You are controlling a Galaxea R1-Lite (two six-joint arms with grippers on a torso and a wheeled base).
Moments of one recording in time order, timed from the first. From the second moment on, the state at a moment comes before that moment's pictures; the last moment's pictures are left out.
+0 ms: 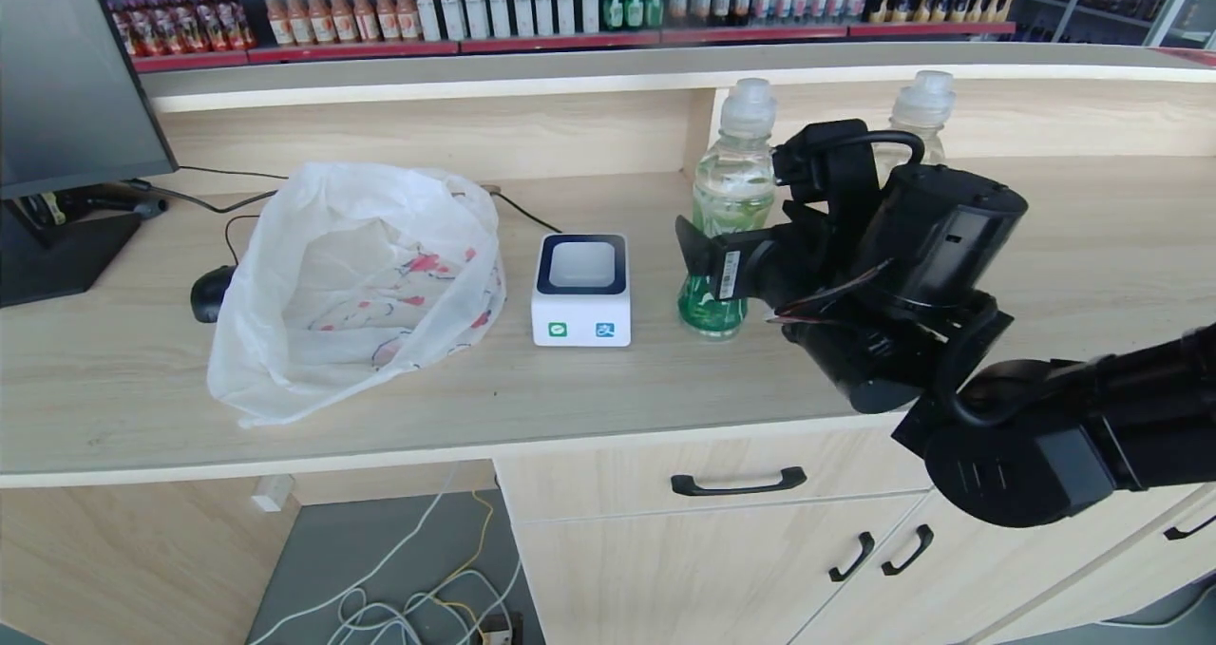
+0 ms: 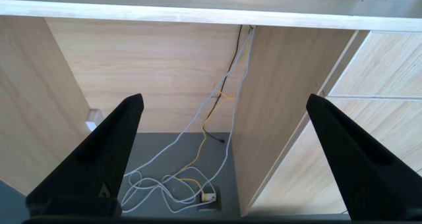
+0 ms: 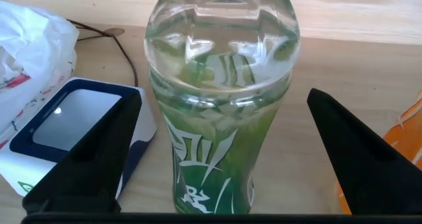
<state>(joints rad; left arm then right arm) 0.00 0.00 0.00 0.00 0.00 0.00 0.66 1.89 -1.08 -1.01 -0.44 -0.14</state>
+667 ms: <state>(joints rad) 0.00 0.00 0.00 0.00 0.00 0.00 0.62 1.95 -1.16 -1.01 -0.40 -0.15</state>
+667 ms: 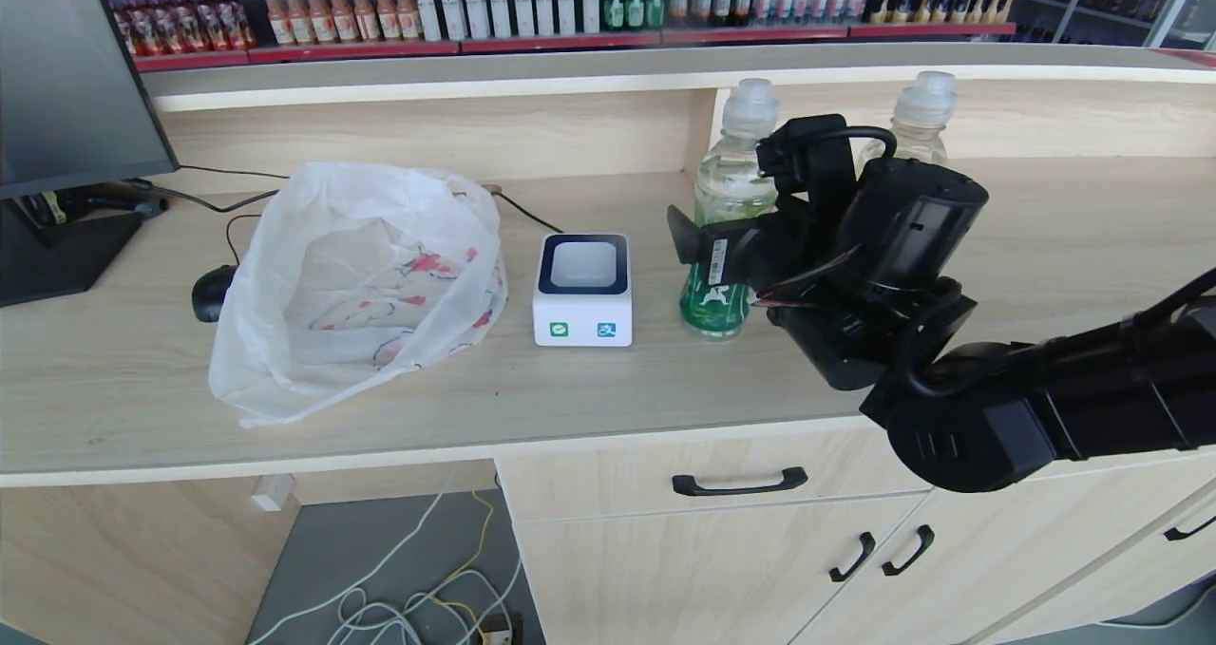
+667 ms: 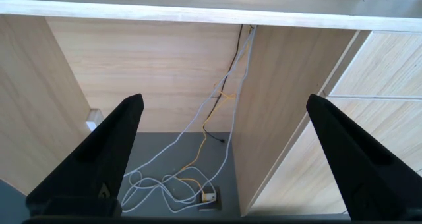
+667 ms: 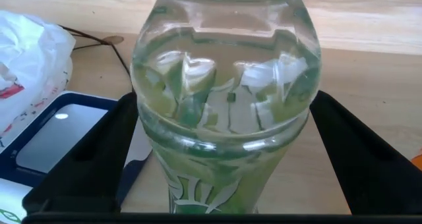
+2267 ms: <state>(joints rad) 0.00 0.00 0.00 0.00 0.00 0.00 0.59 2.03 -1.17 -1.23 -0.37 -0.20</state>
